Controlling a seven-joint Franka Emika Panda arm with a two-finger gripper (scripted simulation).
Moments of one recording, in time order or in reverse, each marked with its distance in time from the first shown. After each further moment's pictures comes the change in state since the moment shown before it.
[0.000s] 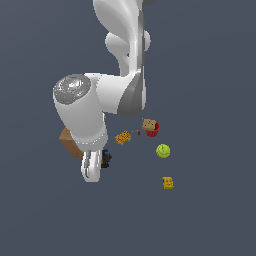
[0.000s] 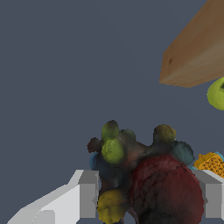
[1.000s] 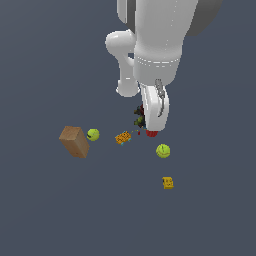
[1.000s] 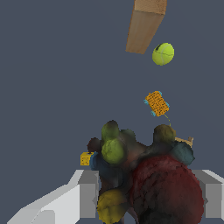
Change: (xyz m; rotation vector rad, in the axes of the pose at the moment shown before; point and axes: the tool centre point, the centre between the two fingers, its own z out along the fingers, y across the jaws) arm -0.159 0.053 -0.162 -0.002 0.004 0.000
